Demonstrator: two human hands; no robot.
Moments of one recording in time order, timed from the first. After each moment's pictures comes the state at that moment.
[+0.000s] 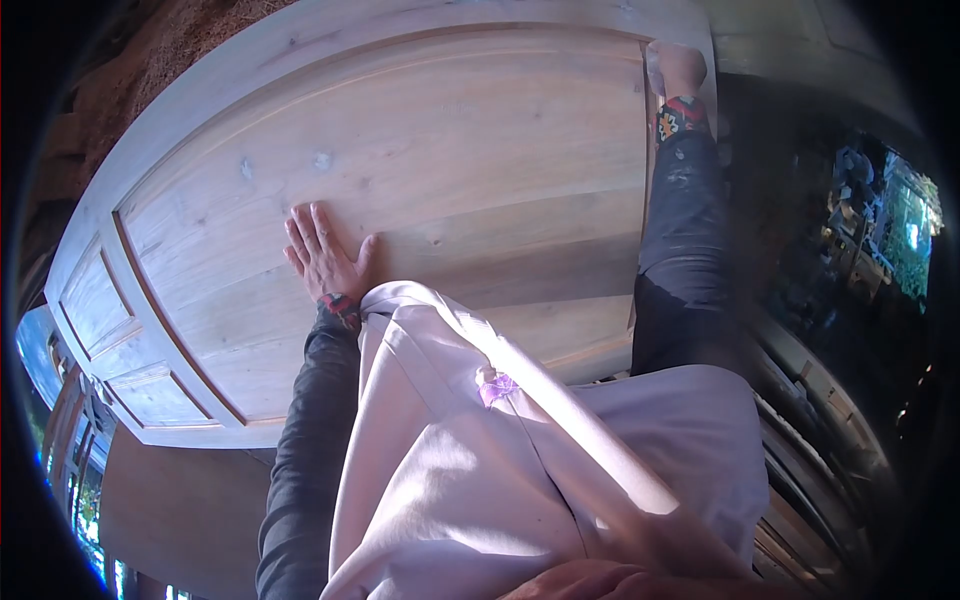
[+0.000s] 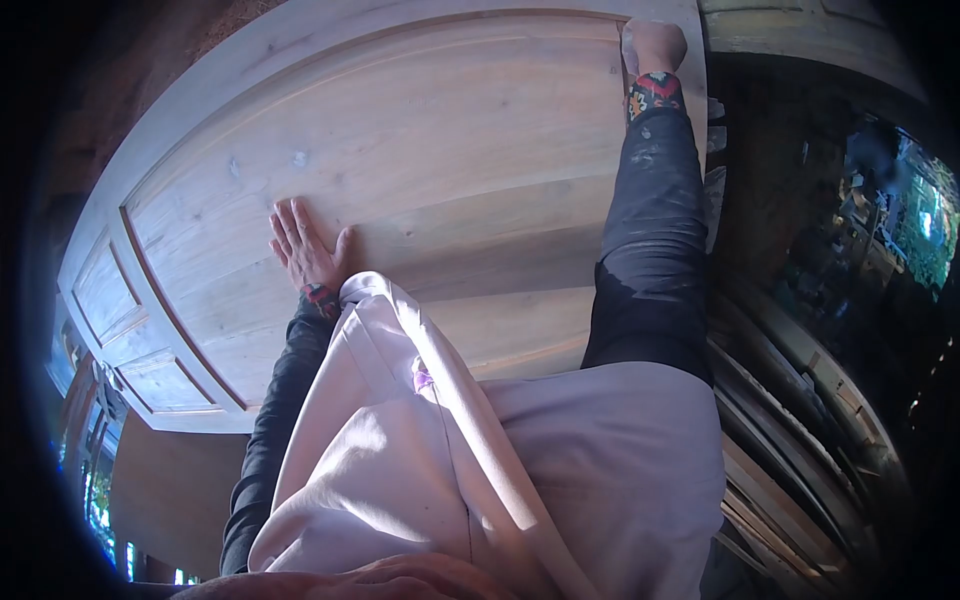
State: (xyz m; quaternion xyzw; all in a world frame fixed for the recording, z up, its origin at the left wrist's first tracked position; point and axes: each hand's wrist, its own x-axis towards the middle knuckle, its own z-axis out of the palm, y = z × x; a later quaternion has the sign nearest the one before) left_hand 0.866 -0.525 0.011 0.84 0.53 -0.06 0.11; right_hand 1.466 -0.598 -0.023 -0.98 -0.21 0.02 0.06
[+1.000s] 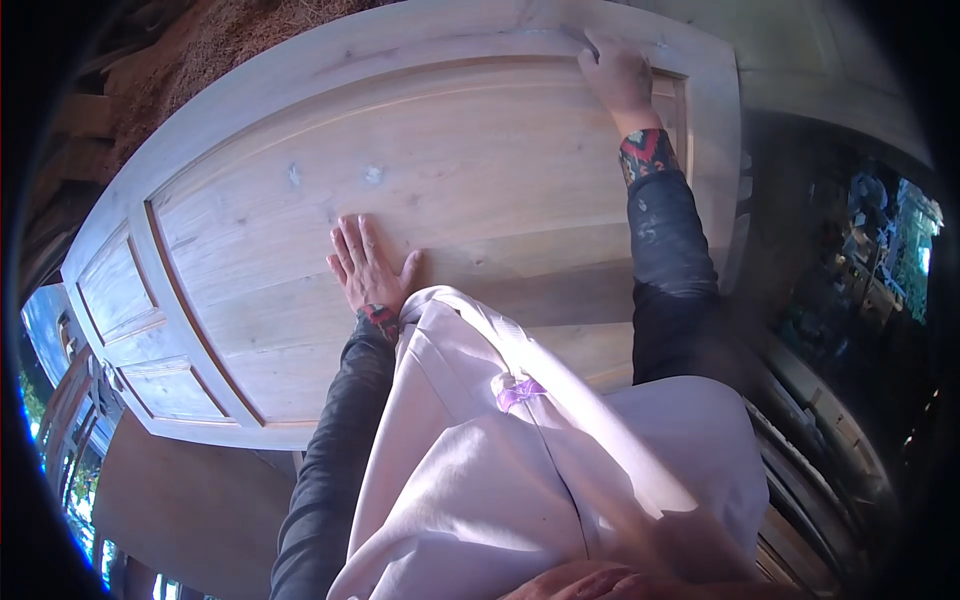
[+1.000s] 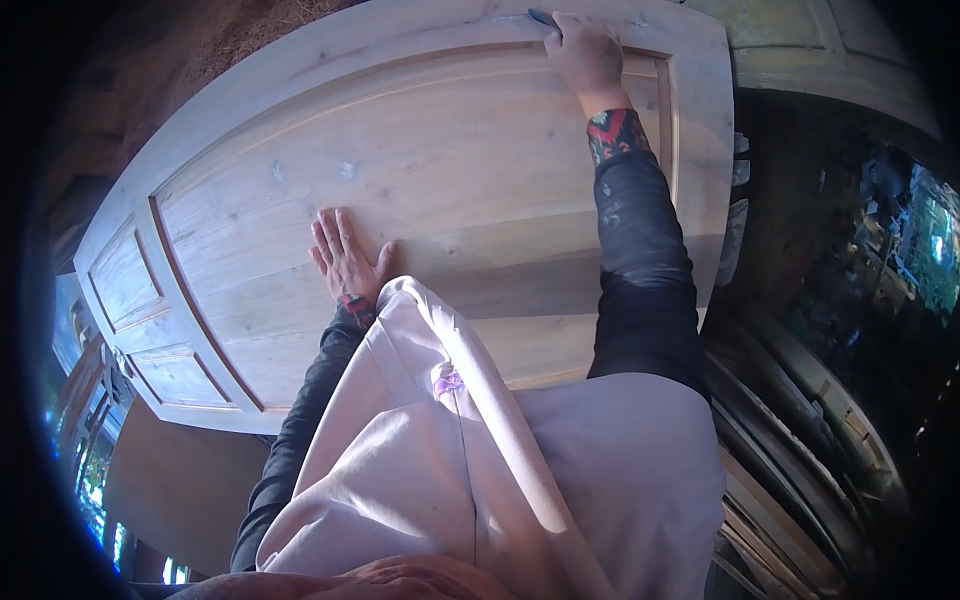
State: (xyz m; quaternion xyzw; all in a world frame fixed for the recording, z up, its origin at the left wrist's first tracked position) left_hand 0.867 -0.520 0.015 0.83 0.54 -0.10 0.15; right_hand 1.309 -0.499 0.012 -0.80 -0.56 -0.09 0.19
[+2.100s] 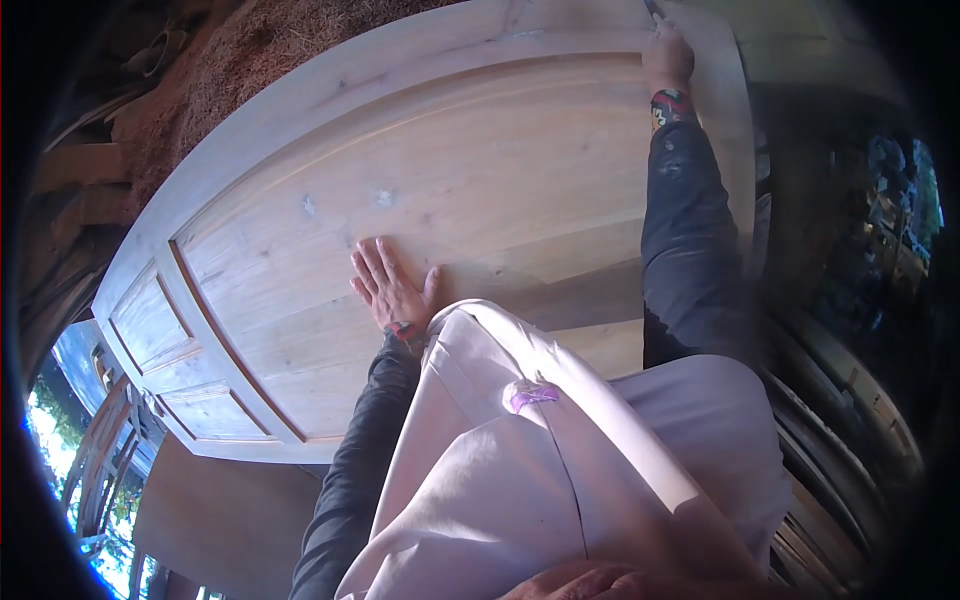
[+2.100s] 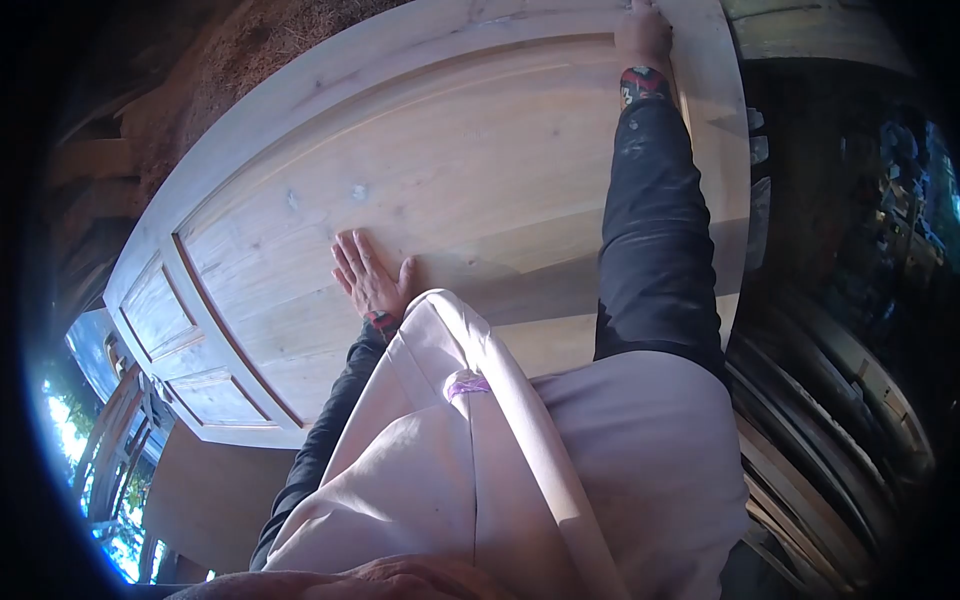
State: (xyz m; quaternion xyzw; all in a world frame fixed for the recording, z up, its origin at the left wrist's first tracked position) left_hand 0.866 -0.521 0.018 0.83 0.53 -0.11 0.15; right_hand 1.373 -0.507 -0.017 -0.93 -0.34 -0.08 0.12
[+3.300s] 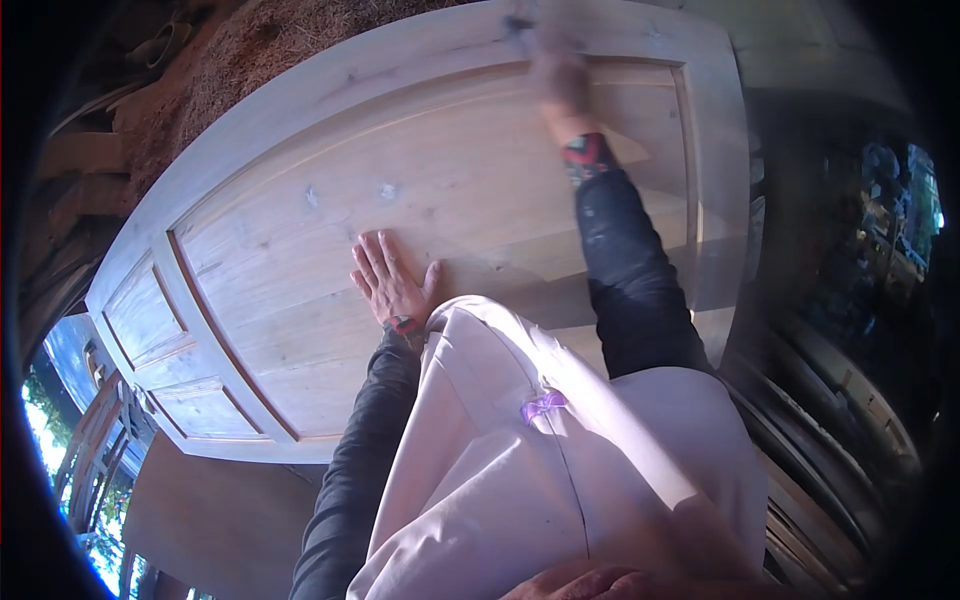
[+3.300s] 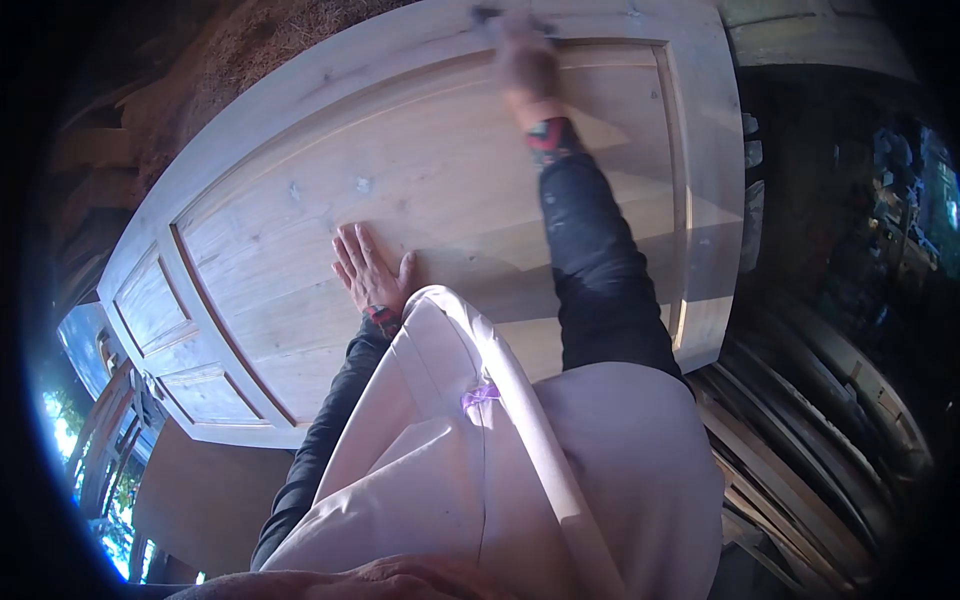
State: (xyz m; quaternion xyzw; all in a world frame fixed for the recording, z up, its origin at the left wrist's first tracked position) left_hand 0.868 -0.522 0.018 0.83 0.53 -0.10 0.15; right_hand 1.245 -0.469 -0.035 -0.81 -0.50 -0.09 0.29
